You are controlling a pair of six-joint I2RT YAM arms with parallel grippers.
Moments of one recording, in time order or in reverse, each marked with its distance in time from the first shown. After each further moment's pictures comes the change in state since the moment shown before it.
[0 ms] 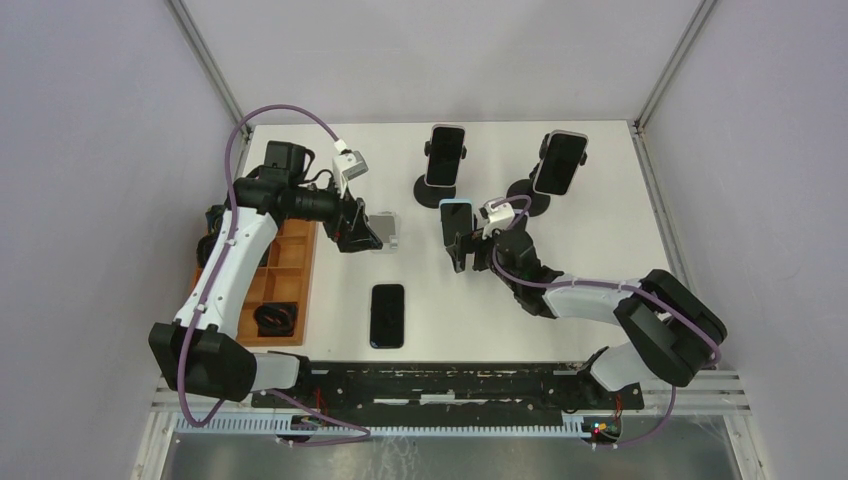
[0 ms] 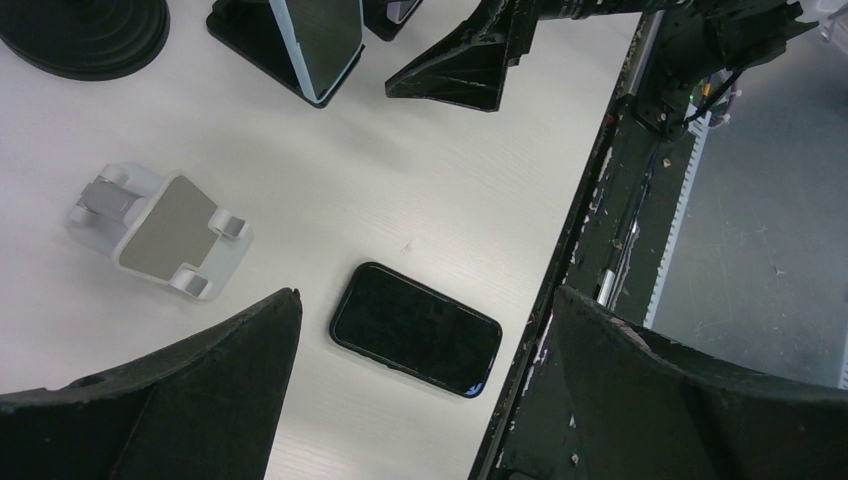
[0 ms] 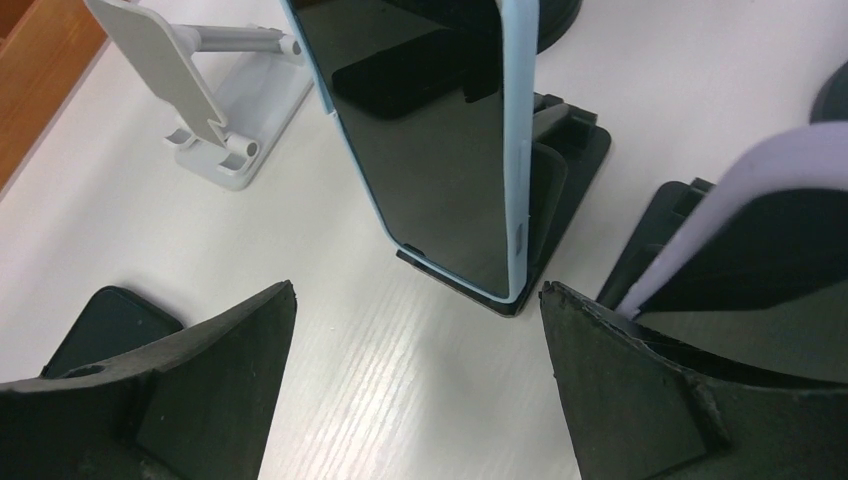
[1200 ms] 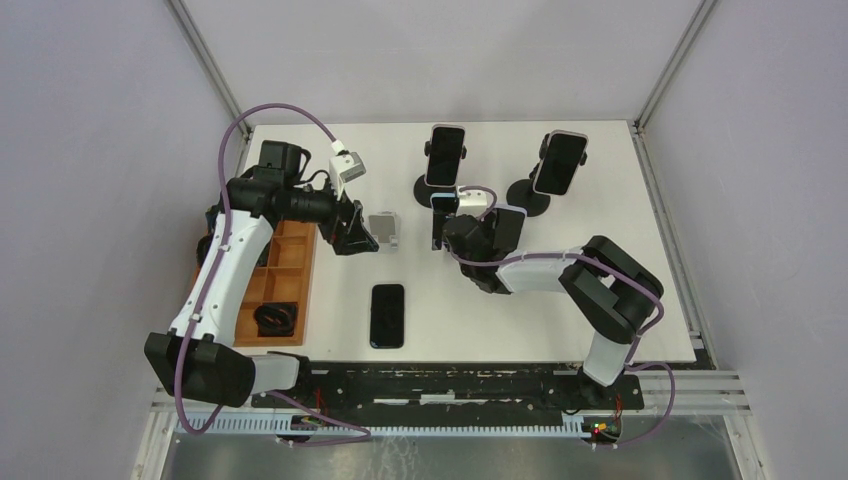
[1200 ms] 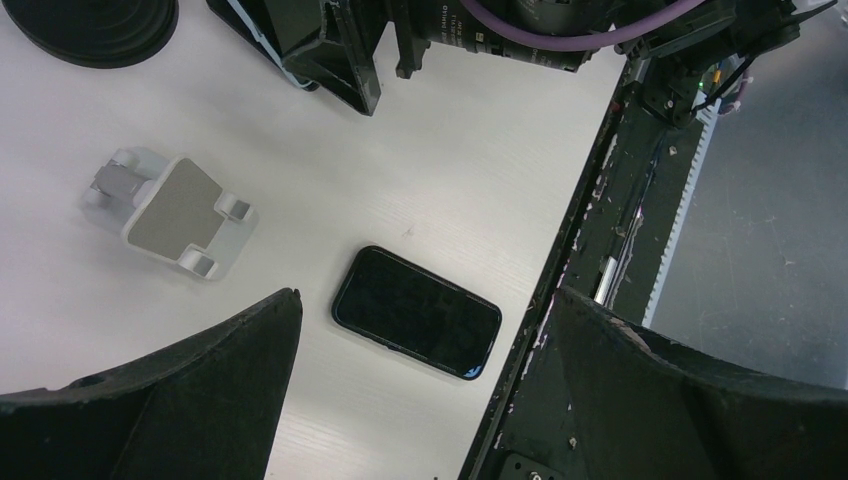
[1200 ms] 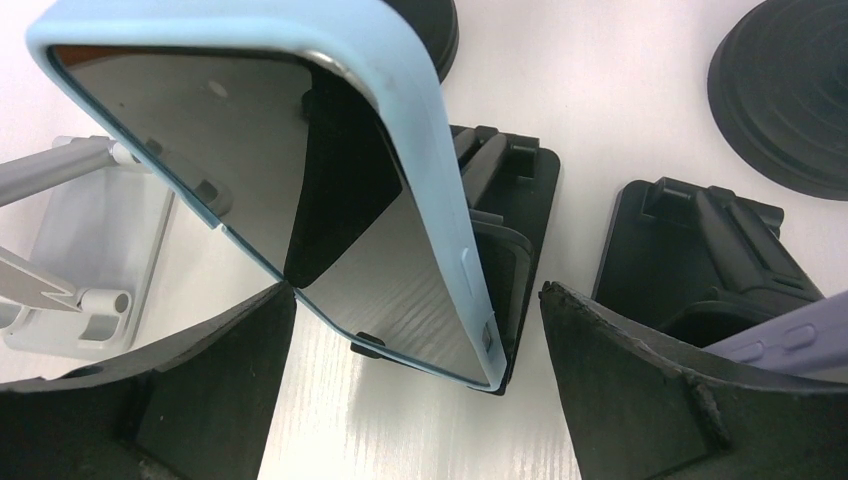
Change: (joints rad) left arm 0.000 -0.026 0.035 -0.073 -0.035 0.033; right arm 0.107 0.316 0.347 -0.208 0.473 0.130
